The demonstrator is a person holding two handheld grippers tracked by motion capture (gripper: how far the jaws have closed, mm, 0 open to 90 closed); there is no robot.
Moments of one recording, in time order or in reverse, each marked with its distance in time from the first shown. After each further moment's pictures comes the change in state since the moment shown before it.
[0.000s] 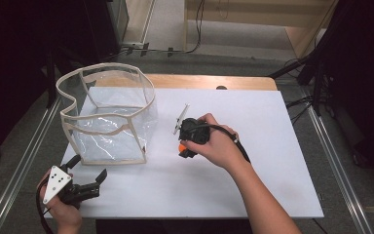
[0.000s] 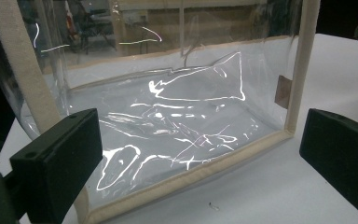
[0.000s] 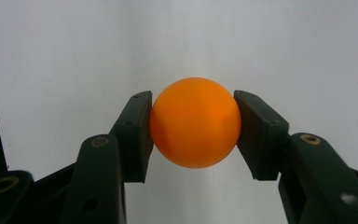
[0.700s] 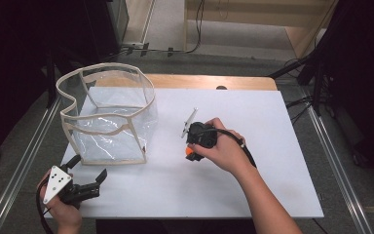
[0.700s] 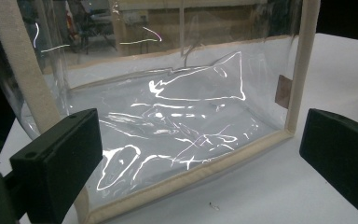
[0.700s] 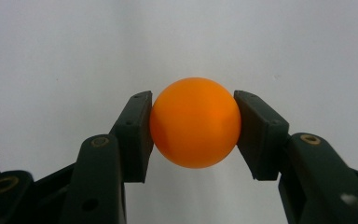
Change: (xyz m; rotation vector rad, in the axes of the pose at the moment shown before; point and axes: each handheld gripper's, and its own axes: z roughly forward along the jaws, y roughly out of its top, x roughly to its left) left arm 0.000 0.000 0.000 0.002 0.002 0.003; right arm -0.001 -0.023 0.006 0.012 -0.007 0.037
